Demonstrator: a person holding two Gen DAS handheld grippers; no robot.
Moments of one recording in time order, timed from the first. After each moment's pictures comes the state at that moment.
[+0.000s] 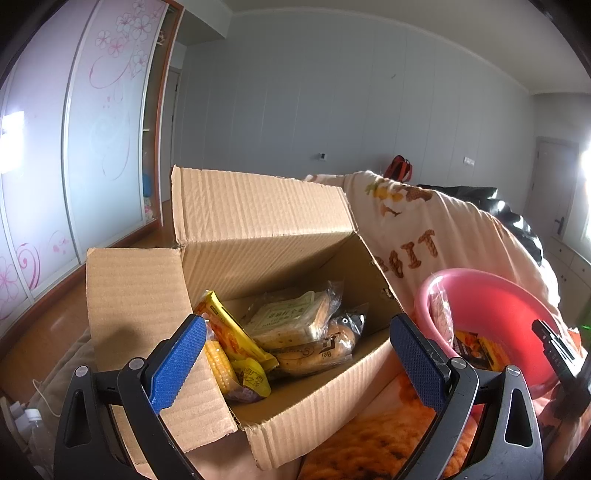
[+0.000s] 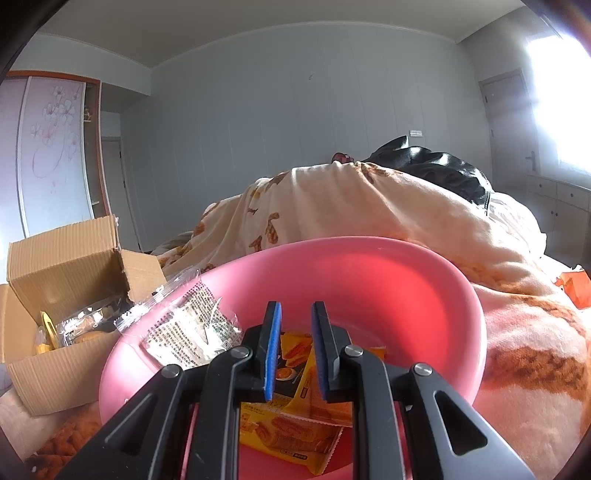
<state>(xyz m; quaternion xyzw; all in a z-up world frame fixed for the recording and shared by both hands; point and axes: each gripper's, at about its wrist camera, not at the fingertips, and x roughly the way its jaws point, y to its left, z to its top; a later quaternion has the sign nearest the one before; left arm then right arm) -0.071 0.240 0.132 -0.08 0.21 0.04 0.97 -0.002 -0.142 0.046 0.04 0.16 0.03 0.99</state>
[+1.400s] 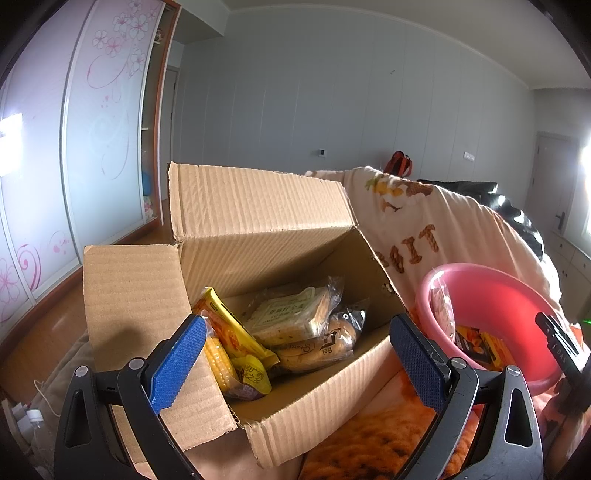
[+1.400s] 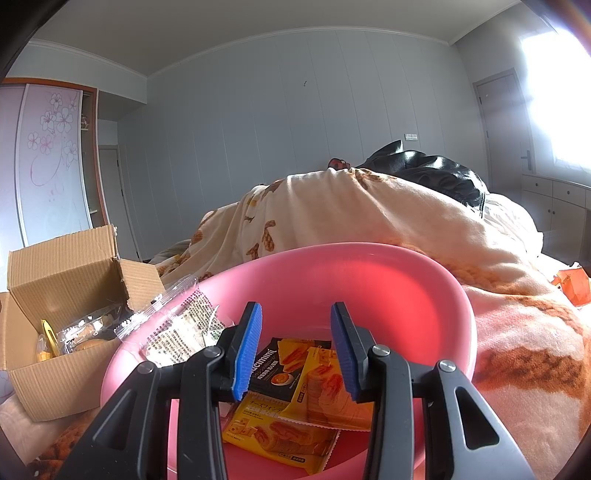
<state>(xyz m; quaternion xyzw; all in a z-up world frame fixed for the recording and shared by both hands) -0.073 0.239 0.127 -0.07 0.22 0.04 0.97 -0.005 -0.146 0.049 0.05 0.15 0.03 0.99</state>
